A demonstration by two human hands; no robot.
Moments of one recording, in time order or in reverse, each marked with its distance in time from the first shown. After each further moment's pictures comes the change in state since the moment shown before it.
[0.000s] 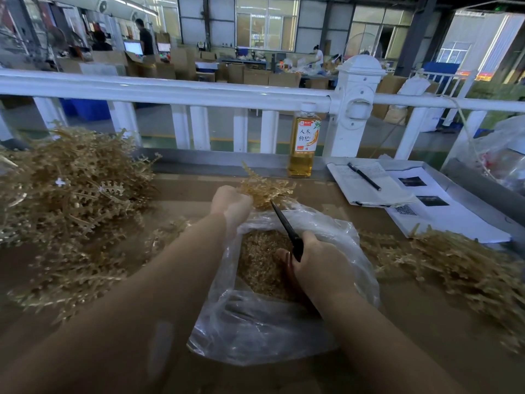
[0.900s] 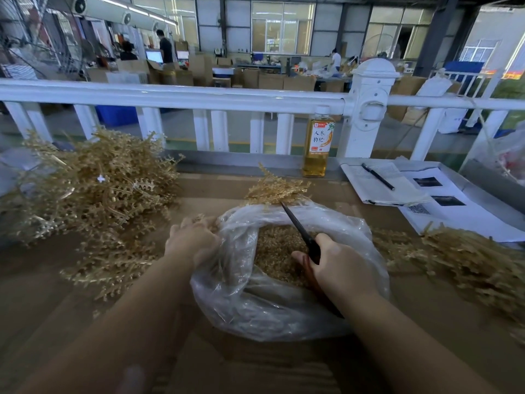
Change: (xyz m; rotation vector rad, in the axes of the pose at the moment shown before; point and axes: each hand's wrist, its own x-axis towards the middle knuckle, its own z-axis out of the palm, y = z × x) left_hand -0.007 -0.089 -0.077 0.936 -0.031 0.068; right_hand -0.024 0.002 -0.017 0.039 -0.063 -0.061
